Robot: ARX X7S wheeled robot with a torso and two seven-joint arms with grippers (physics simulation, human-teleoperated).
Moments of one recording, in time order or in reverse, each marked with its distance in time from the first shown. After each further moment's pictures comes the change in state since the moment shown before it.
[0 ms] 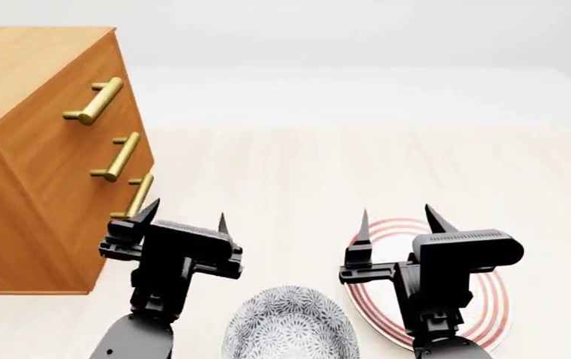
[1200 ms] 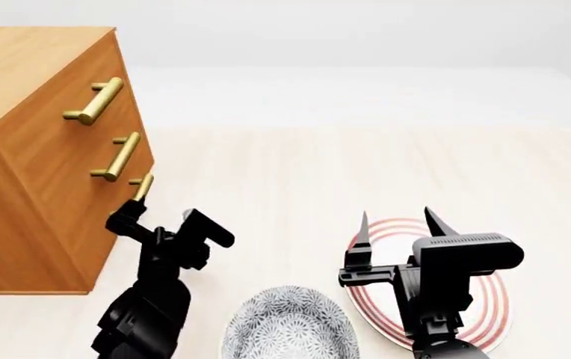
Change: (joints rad) left arm -0.434 0.009 0.280 -0.954 0.288 0.082 -0.160; right arm -0.009 0.026 -0.020 0.004 0.035 -0.020 0.033
